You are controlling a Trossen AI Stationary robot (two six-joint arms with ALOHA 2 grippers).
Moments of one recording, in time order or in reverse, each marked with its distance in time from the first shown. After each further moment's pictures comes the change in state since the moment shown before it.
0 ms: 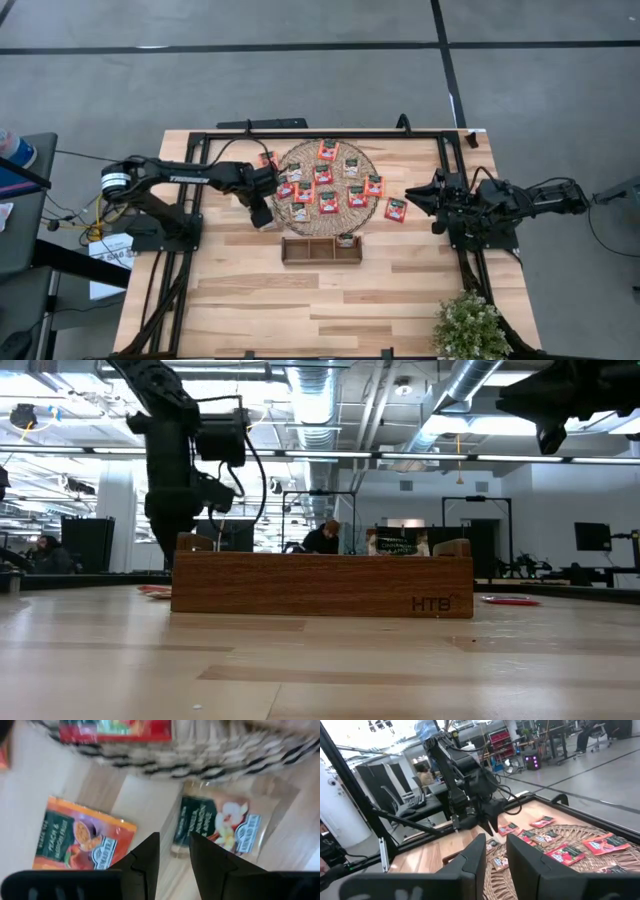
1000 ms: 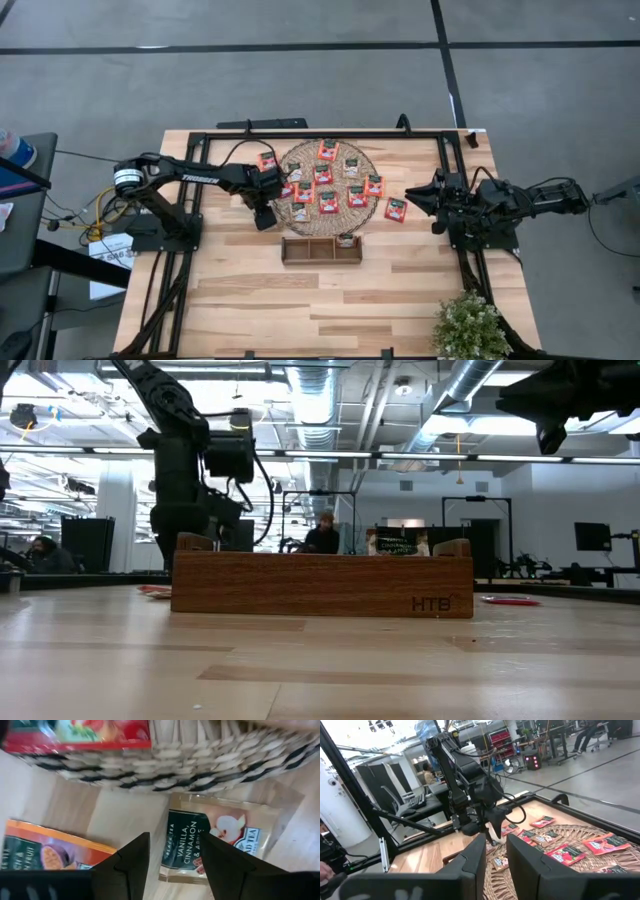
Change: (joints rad) left arm 0.000 0.105 0.001 0.089 0.053 0.041; right arm 0.000 0.000 0.000 0.000 0.000 0.001
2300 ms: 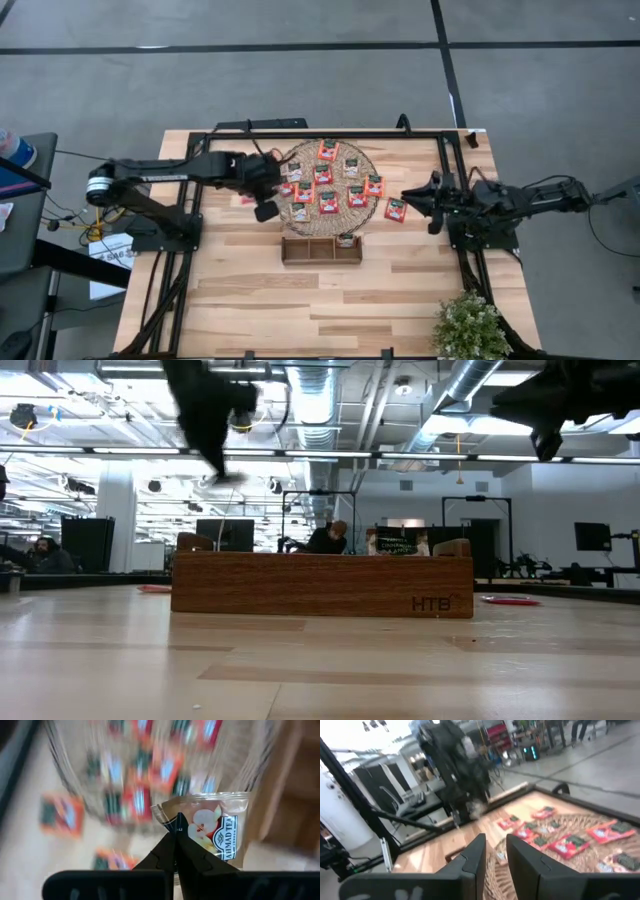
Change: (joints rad) left arm -0.163 -0.236 0.369 -0.295 -0.198 -0.019; right arm 0.000 0.102 0.002 0.036 0.001 0.083
